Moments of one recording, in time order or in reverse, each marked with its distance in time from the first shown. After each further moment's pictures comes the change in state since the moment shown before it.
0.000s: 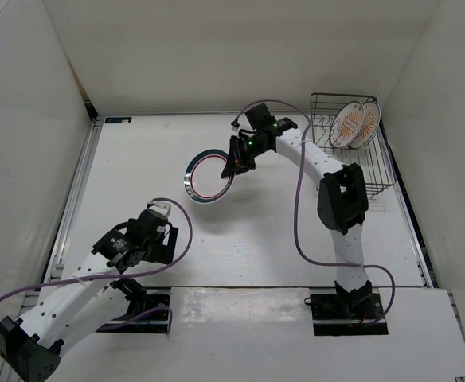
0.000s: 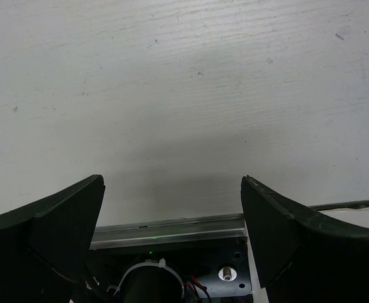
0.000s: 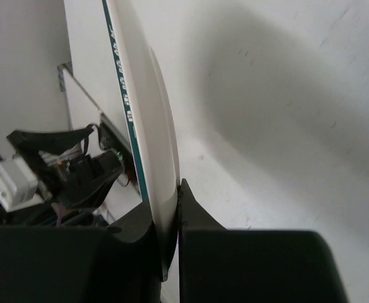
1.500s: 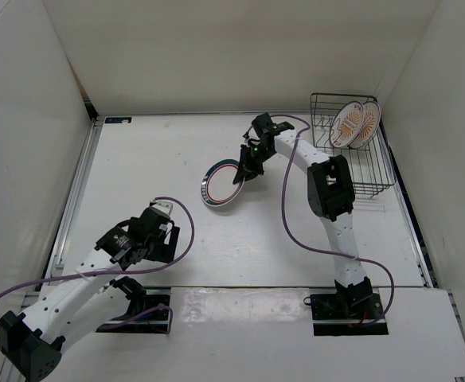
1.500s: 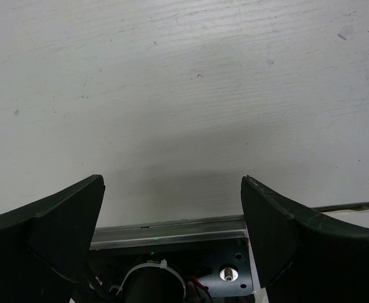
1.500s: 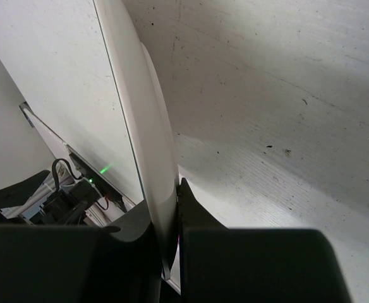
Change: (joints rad) left arm 0.000 0.039 0.009 0.011 -0.002 0.011; right arm -0.085 0.266 0.146 -0.106 0.078 -0.012
